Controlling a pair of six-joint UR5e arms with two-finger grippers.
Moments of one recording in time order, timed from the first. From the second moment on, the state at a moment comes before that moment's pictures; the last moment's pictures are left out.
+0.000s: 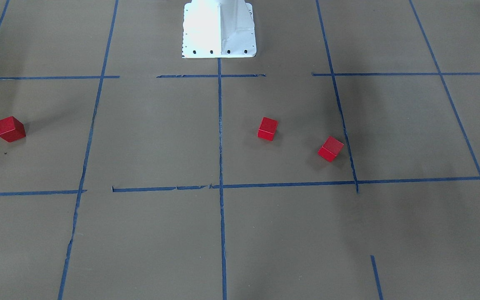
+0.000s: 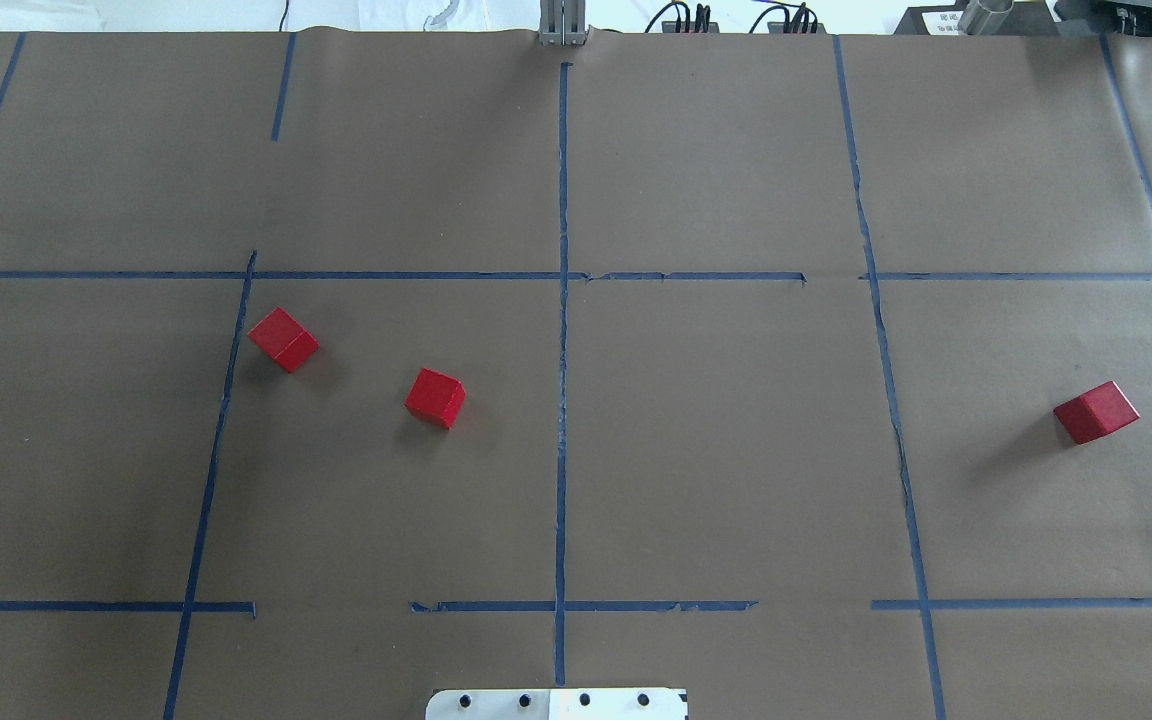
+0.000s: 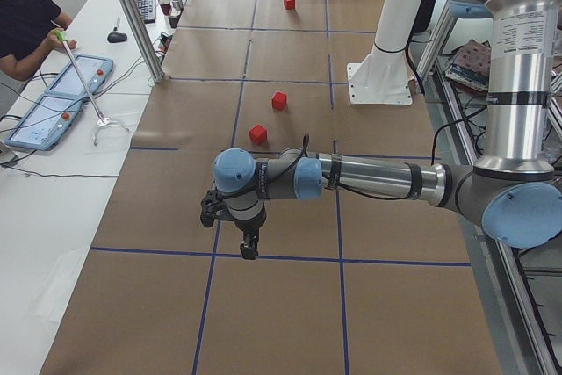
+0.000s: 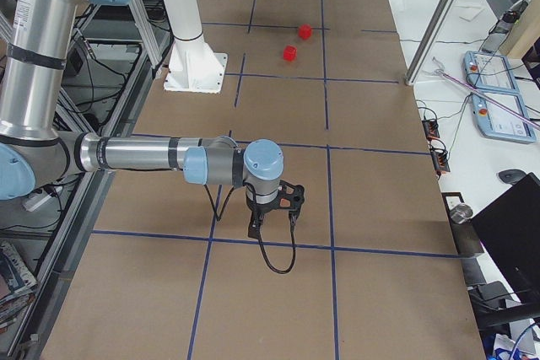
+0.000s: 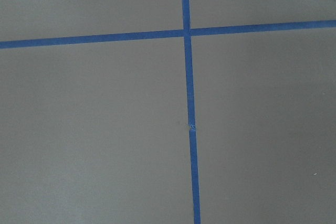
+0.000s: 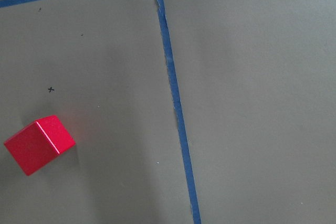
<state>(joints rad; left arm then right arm) -1.55 -1.52 -1.72 -1.42 -2.34 0.09 1.52 -1.86 1.89 -1.61 2.36 0.21</state>
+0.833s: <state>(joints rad) -1.55 -1.52 -1.72 -1.42 -2.35 0.08 1.50 -1.86 1.90 -1.46 2.37 0.24</state>
